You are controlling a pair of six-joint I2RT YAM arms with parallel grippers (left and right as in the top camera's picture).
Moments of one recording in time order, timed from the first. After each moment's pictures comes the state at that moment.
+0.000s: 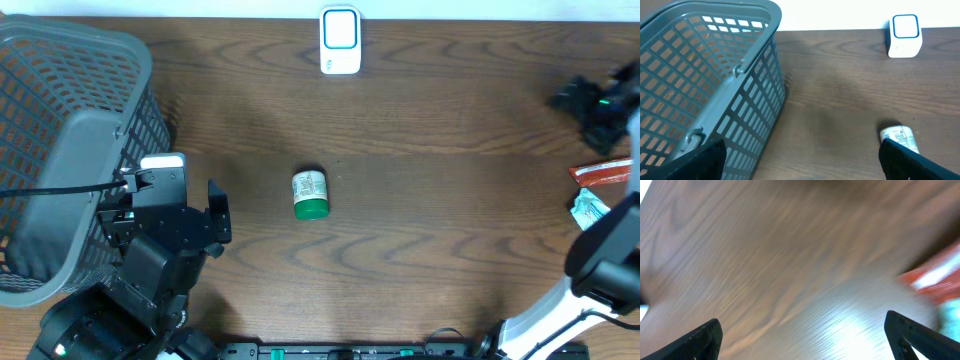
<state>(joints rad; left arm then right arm) -0.65 0.82 1.25 -1.16 -0.68 -0.38 -0.43 1.96 1.71 -0.95 -0.25 0.34</state>
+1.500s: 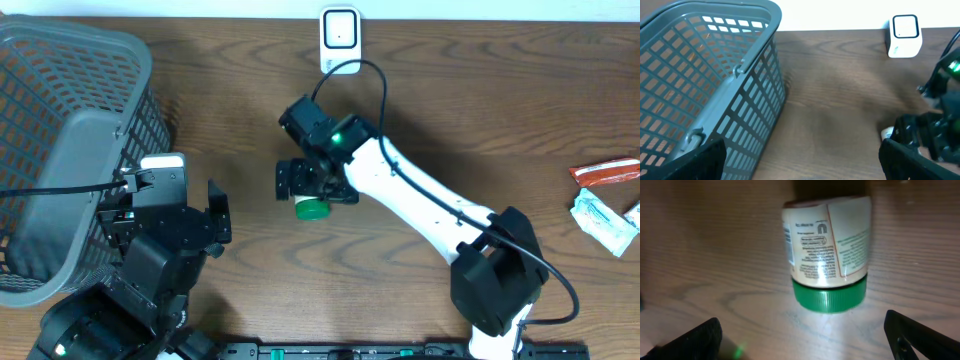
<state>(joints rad) -0.65 0.82 1.25 -1.16 -0.68 -0.38 0.76 1.96 1.62 -1.00 -0.18 0.79</state>
